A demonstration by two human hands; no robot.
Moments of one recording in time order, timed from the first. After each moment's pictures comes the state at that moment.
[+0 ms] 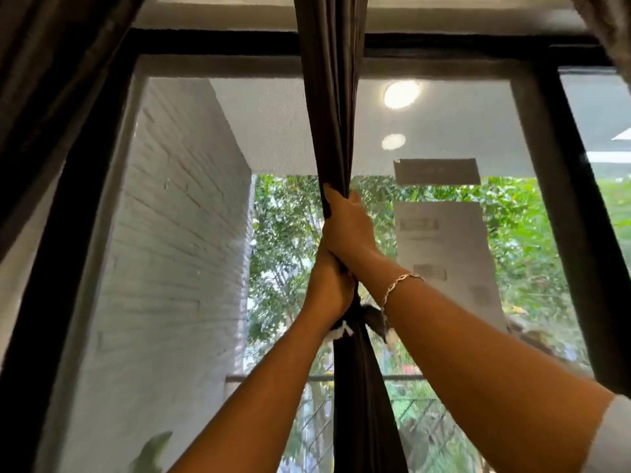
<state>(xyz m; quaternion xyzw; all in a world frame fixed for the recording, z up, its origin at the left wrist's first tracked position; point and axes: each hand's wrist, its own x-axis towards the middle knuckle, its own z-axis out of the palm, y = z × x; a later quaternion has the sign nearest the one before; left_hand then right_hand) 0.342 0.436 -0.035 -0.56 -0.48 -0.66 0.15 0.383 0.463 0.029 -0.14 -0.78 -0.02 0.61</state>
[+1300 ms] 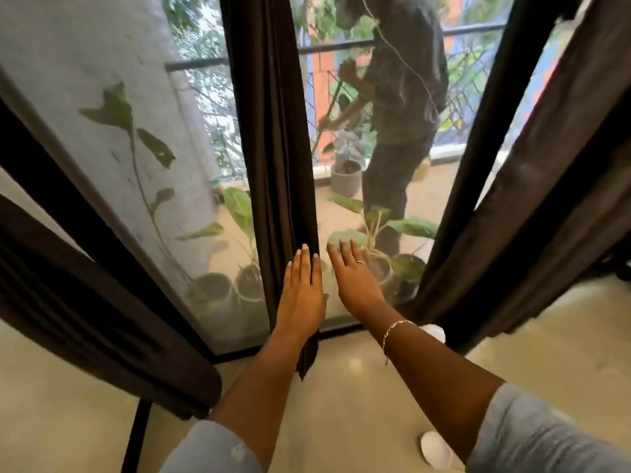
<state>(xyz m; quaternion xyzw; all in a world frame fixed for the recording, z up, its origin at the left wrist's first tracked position) 0.451 0.275 -0.550 -0.58 -0.81 -0.03 0.13 0.544 0.346 -0.523 -0.37 -0.92 0.12 0.09</state>
